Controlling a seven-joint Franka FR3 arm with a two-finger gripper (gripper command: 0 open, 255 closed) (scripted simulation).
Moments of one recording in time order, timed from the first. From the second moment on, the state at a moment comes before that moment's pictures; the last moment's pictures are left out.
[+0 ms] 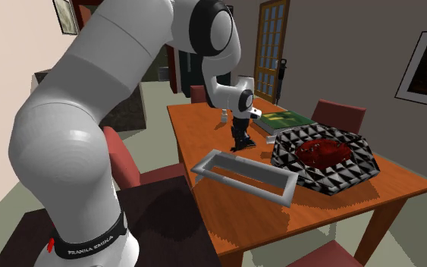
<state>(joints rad) 0.34 0.75 0.26 -1.73 -0.23 2.47 0.63</state>
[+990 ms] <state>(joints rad) 0.31 0.60 0.30 -1.74 -0.19 2.34 0.61</state>
